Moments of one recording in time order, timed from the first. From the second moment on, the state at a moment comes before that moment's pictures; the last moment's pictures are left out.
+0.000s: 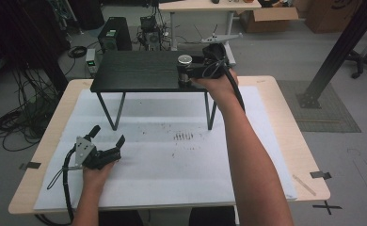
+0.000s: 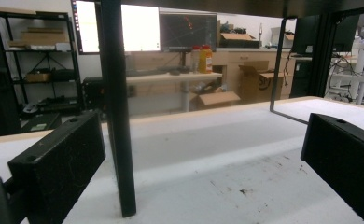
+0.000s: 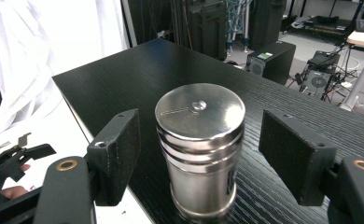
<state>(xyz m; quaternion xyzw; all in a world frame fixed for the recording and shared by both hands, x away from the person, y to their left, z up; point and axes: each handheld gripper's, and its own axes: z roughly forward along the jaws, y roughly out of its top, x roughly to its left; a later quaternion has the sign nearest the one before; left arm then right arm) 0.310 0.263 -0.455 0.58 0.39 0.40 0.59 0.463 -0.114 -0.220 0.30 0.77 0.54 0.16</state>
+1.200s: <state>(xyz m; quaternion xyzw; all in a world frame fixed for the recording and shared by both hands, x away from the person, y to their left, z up) 0.310 0.263 -0.455 0.58 0.39 0.40 0.59 0.427 -0.151 -0.217 0.26 0.74 0.61 0.14</state>
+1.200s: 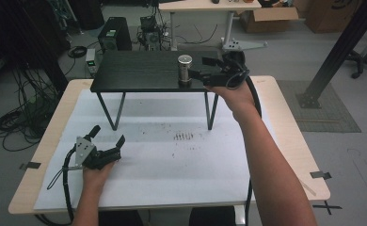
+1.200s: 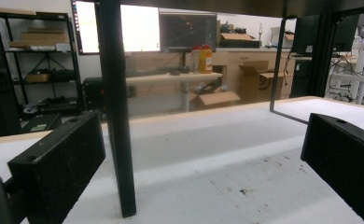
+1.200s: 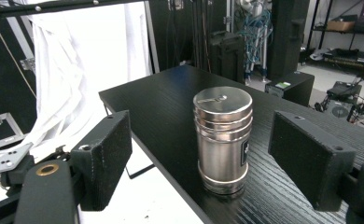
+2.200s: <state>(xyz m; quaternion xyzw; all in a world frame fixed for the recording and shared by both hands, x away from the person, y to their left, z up) 0.310 0.263 -0.455 0.58 0.39 0.40 0.59 0.398 -0.162 -0.230 0.21 0.72 0.64 0.13</state>
